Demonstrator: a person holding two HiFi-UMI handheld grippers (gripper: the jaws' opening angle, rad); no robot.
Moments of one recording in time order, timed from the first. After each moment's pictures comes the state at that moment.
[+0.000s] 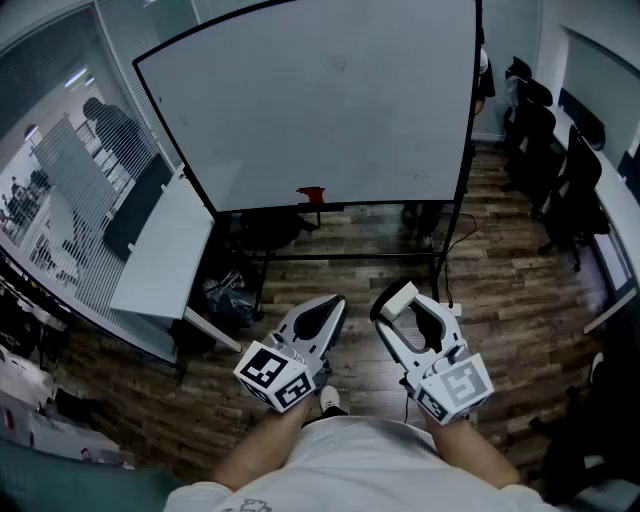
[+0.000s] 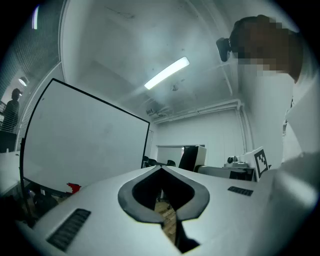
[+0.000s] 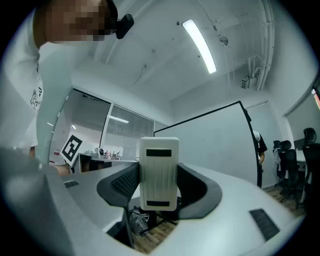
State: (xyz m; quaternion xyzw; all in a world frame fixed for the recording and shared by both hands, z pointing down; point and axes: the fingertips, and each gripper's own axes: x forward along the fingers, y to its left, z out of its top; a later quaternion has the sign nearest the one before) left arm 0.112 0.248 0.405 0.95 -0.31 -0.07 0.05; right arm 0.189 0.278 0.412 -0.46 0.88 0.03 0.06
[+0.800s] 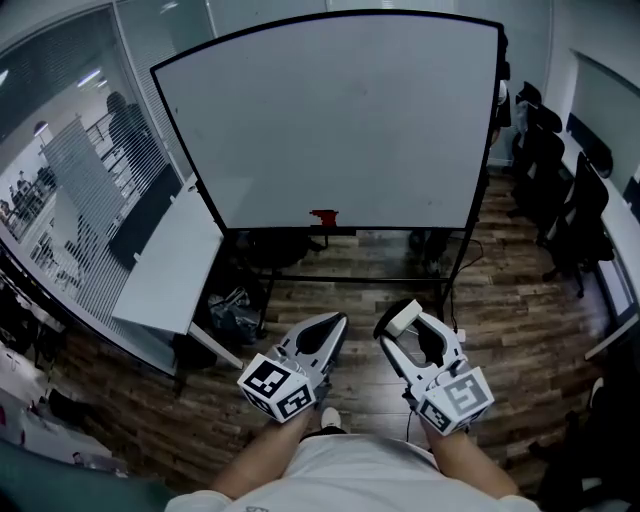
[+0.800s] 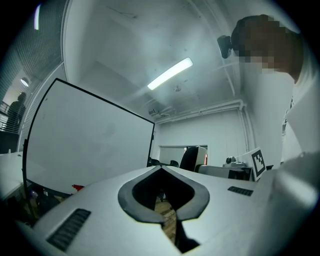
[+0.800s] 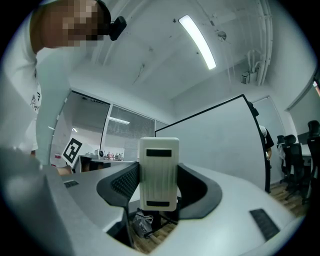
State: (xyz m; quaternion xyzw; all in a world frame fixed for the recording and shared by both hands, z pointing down) left arm 0.080 0.218 0.411 0.94 -0.32 -0.07 0.06; right arm 0.166 0.245 0.416 -0.45 0.89 0.01 0.06
